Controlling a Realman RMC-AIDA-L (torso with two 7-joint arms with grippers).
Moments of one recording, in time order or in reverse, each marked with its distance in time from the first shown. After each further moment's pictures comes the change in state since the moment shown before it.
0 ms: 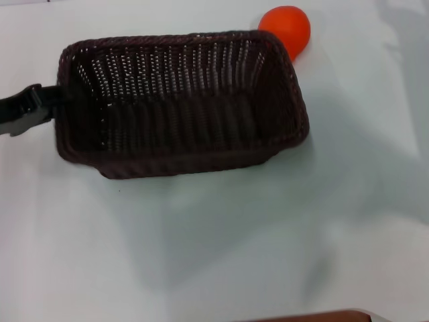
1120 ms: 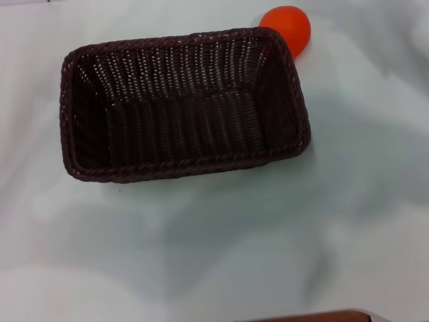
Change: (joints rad) left arm 0.036 0.004 -0.215 0.415 -0.782 -0.021 1.233; right arm -0.021 -0.239 -0.502 0.326 -0.433 -0.069 0.625
